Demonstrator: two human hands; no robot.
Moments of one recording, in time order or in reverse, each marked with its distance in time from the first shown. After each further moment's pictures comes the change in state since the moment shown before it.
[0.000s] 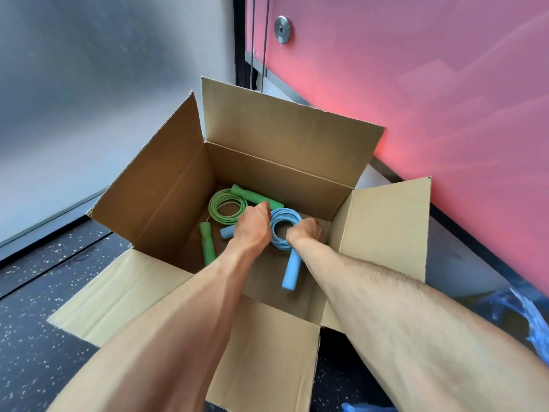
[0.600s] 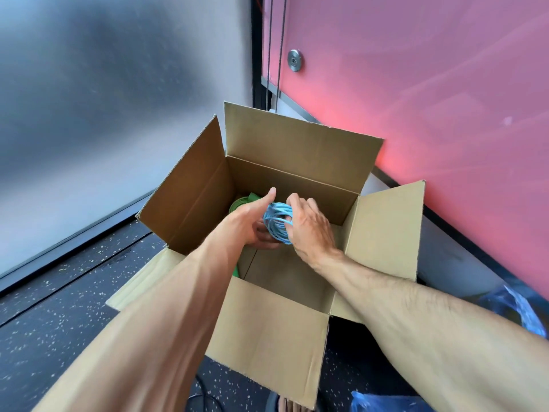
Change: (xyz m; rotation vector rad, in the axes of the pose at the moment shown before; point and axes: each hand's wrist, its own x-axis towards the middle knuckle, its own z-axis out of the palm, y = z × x) left_hand -0.009 0.006 -0.078 -1.034 -0.456 -0.761; right_hand -0.070 -0.004 -0.055 -0.251 0.278 -1.127
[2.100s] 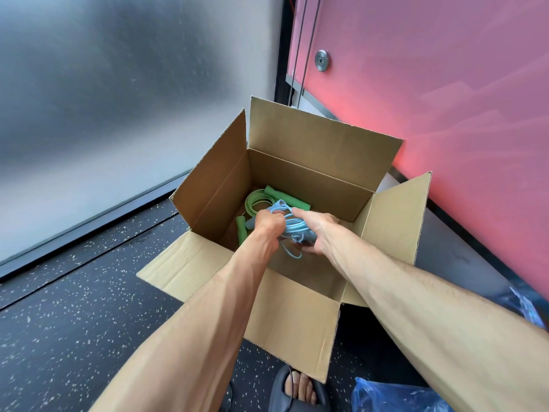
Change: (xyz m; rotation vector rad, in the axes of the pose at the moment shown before) left_hand -0.007 -0.044 0.017 -0.140 0.293 0.307; right_hand 0.015 -0.039 -0.017 1.028 -0.372 1.272
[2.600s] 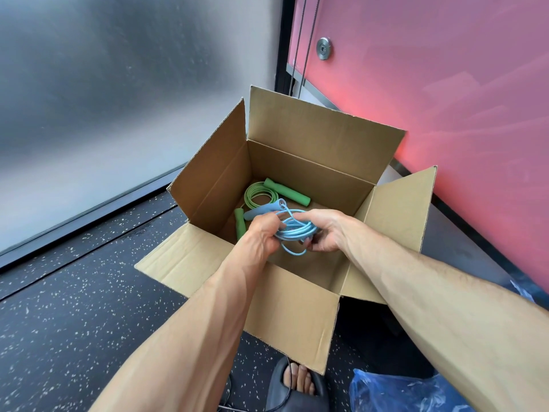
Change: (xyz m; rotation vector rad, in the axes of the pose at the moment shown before) left_hand -0.014 -0.010 -0.012 -0.228 -0.107 -0.150; right_hand 0.010 0.003 -0.023 -0.214 -0.228 0.128
